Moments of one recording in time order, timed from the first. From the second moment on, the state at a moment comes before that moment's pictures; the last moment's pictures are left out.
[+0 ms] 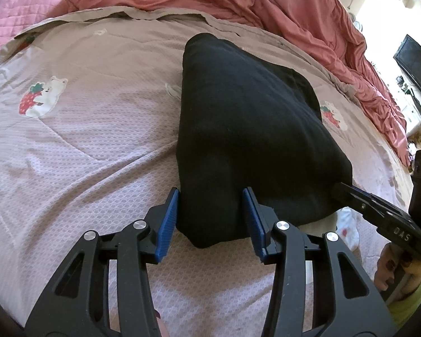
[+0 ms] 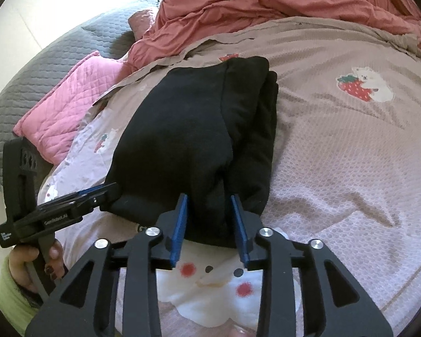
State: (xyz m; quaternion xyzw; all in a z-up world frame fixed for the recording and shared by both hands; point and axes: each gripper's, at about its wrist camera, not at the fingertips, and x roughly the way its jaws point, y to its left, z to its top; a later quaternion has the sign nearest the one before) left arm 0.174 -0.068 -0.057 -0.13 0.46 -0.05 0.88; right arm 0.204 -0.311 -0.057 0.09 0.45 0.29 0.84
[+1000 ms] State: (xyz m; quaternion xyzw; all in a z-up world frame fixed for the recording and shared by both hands) left arm 0.244 -0.031 -0.046 -0.21 0.46 -0.05 0.86; right arm 0.305 -0.307 -0.046 0.13 0.45 0.28 0.84
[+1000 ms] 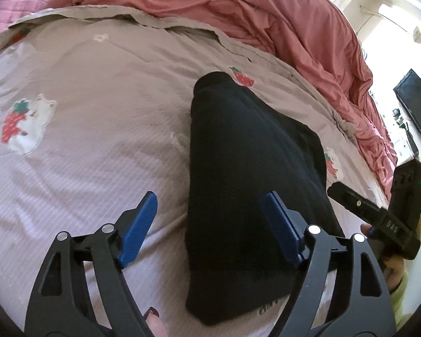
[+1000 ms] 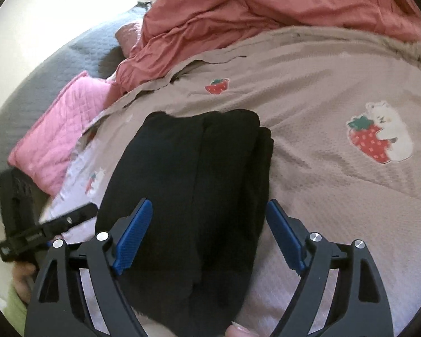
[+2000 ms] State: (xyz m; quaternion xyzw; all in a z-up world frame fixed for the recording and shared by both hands) left arm 0.263 -0.031 -0.042 -0.26 0.43 -0.10 0.86; right arm 0.320 -0.270 -0.041 0.11 0.43 0.34 0.83
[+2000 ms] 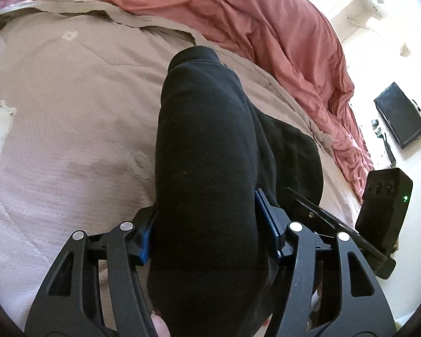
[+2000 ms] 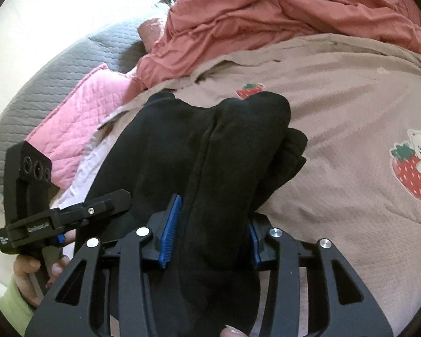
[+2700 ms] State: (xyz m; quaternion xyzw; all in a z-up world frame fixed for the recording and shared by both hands) left arm 0.261 -0.008 -0.070 -0.27 0.45 -0.06 0.85; right arm 0.318 -0.235 -0.062 0.06 0.45 0.29 0.84
